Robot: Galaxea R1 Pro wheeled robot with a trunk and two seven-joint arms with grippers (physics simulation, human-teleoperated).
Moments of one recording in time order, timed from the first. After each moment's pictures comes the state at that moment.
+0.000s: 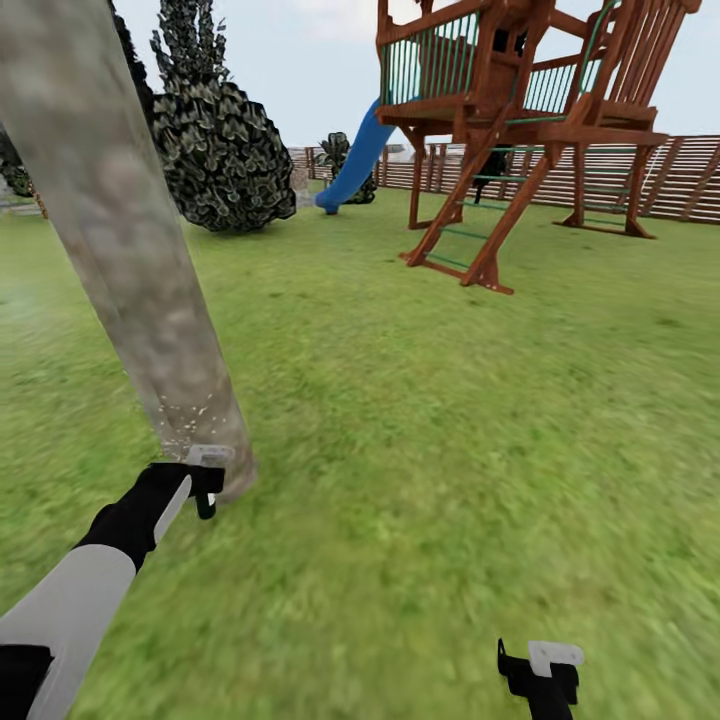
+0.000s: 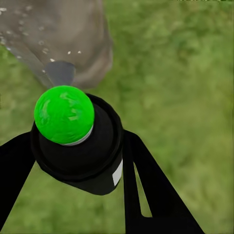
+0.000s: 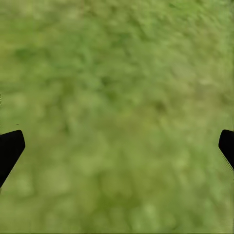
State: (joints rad) left arm -0.85 0.19 -0.09 -0.69 0.10 0.62 -0.02; right arm -0.45 -0.05 -0.28 -0.09 0.30 -0.55 -0.22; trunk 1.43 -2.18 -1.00
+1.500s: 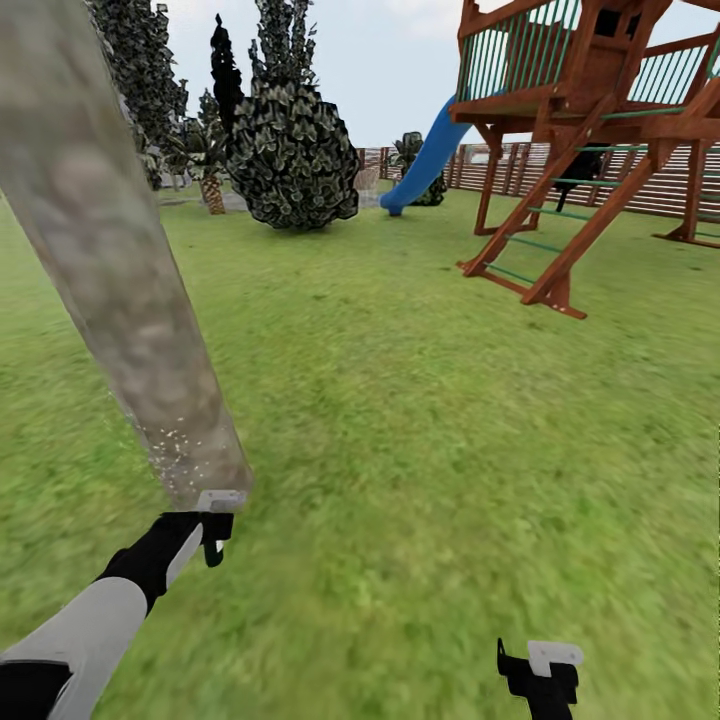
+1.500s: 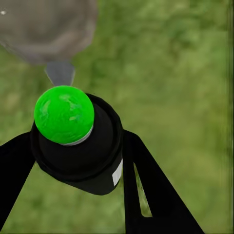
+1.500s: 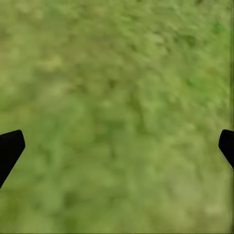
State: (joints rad) left arm -0.79 0.14 -0.08 -0.47 0.10 0.44 -0.01; right arm -0.45 -0.05 -0.28 -0.09 0.30 -0.55 -0.22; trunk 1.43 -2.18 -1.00
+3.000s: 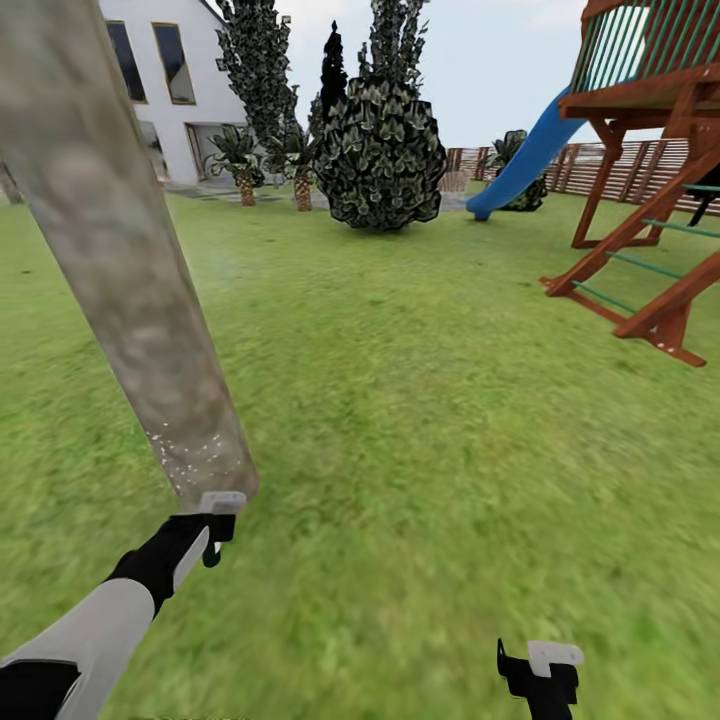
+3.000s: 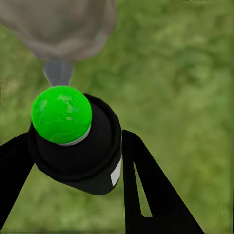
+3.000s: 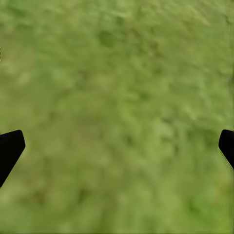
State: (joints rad) left arm -0.79 0.12 -0.08 -0.46 0.10 0.41 0.07; right arm -0.45 -0.05 -0.28 -0.09 0.30 -0.55 -0.22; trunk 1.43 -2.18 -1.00
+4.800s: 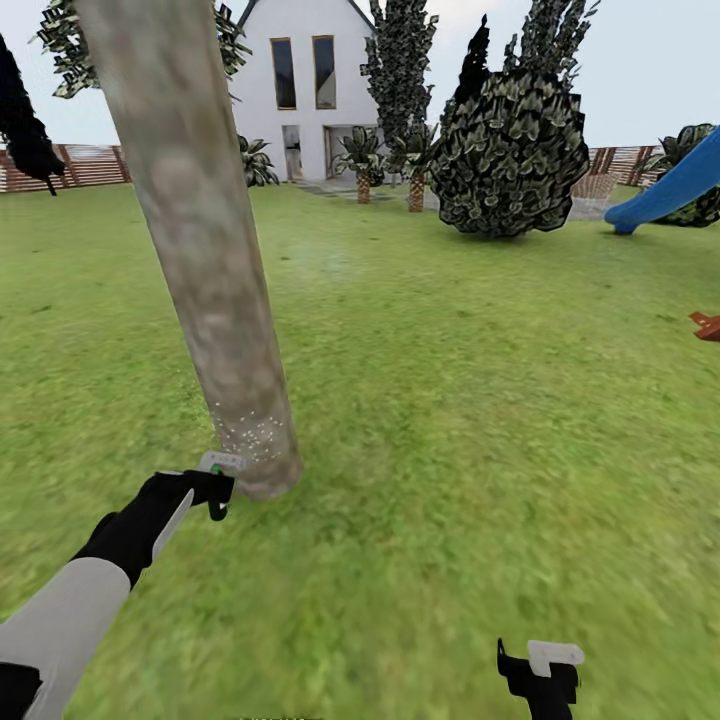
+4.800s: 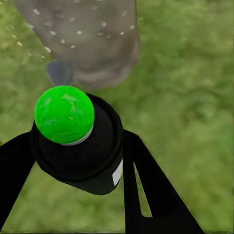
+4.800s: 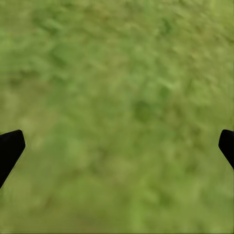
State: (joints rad) left arm -0.81 0.22 -0.19 -0.72 0.06 0.56 -0.15; right arm -0.45 -0.05 -0.28 -0.09 0.30 -0.55 -0.22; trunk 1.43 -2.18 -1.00
